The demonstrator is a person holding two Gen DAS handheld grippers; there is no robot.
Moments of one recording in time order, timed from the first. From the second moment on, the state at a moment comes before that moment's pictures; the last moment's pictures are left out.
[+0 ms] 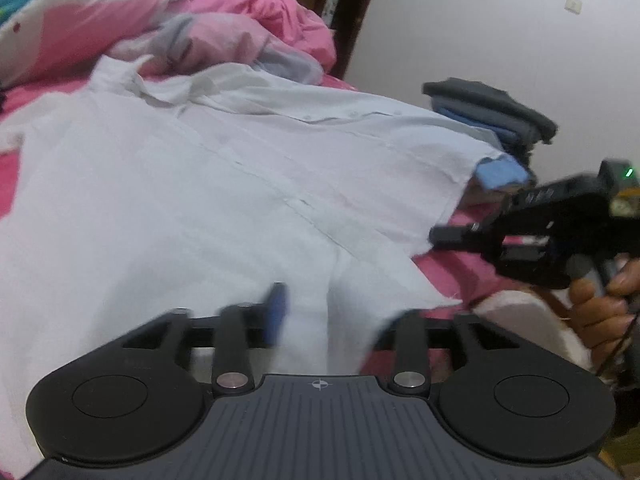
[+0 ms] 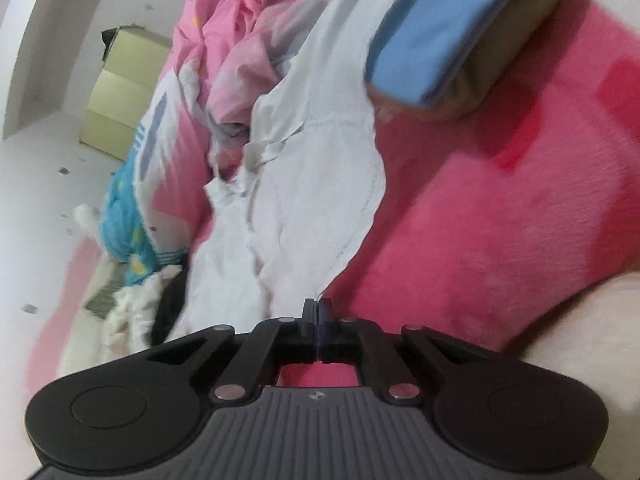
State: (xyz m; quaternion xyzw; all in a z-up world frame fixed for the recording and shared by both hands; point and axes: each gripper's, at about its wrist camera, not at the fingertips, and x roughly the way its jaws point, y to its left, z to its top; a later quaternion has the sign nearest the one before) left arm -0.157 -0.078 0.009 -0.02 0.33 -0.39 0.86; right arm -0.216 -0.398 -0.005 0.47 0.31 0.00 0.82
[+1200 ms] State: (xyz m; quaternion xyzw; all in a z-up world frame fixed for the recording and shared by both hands) left arm -0.169 0.076 0.004 -0.12 0.40 -0.21 0.89; right arm -0.284 -0.436 0.004 0.46 0.31 -0.09 0.83
